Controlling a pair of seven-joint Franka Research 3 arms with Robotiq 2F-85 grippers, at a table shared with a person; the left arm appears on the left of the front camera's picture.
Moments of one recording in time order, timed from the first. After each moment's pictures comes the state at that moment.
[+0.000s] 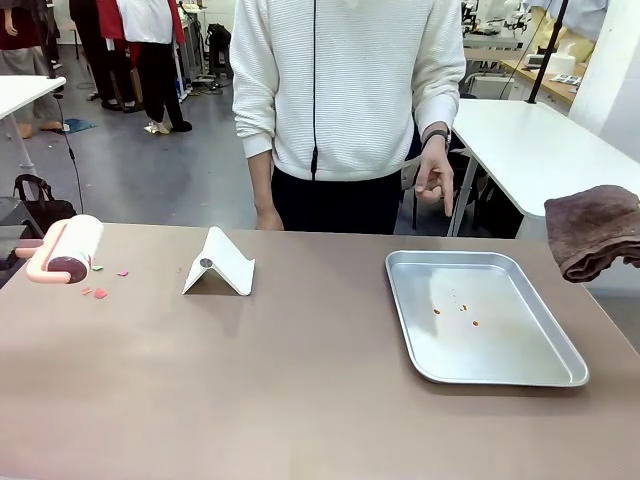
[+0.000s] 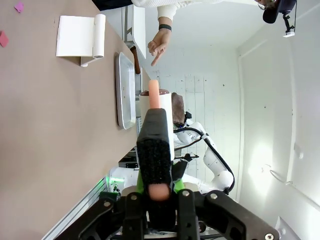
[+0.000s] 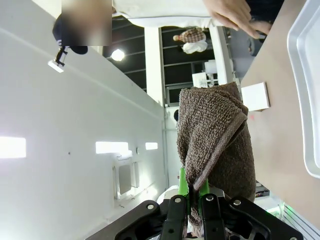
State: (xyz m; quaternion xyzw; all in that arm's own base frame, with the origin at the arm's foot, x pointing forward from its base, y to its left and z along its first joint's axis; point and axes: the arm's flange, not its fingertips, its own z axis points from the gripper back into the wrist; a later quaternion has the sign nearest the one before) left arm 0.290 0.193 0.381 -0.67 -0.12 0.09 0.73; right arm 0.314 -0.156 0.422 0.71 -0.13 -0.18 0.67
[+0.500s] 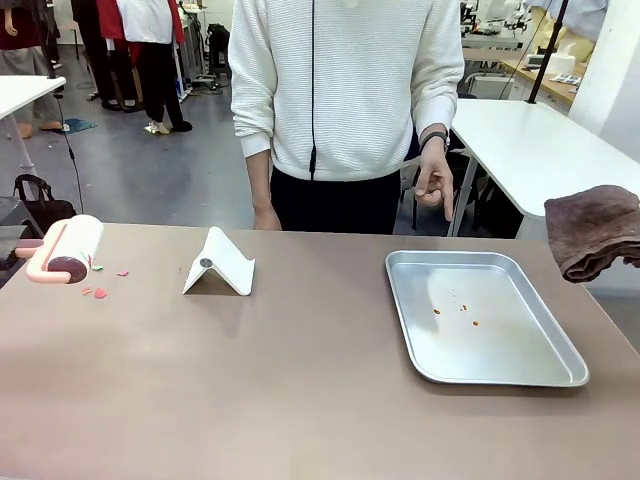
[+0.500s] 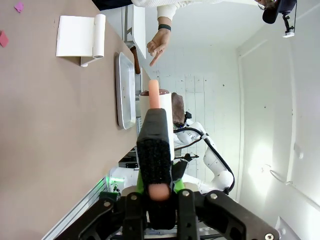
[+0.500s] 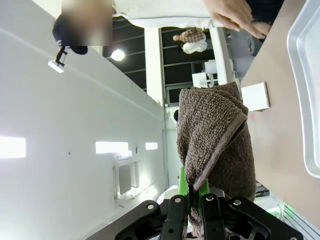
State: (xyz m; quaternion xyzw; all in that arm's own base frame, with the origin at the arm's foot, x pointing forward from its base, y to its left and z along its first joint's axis) left arm 0.290 0.193 0.381 -0.67 -0.12 0.09 0.73; right arm 0.314 -0.156 0.422 0.71 -0.13 -0.18 0.67
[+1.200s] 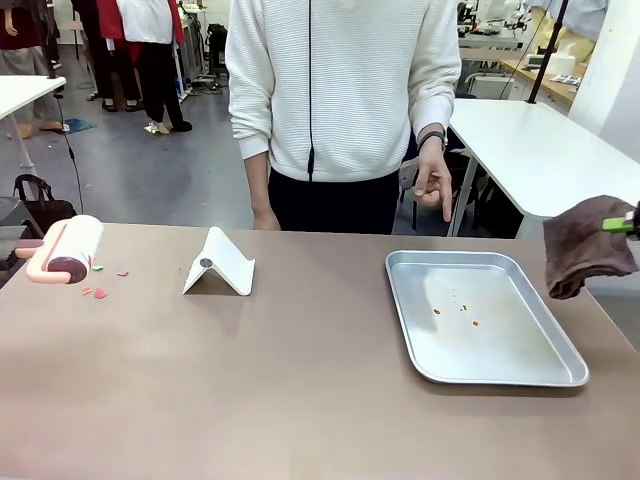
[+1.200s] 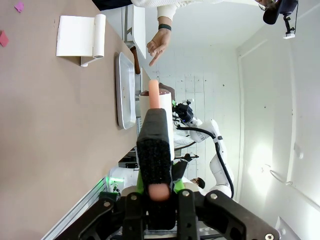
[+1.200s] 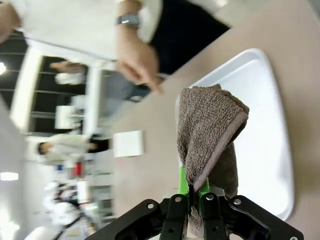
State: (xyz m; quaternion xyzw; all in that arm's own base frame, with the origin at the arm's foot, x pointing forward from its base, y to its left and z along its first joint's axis) left arm 0.290 0.193 0.381 -0.67 -0.12 0.09 0.73; right arm 0.353 -0.118 0.465 0.37 -0.25 -0.16 0.88
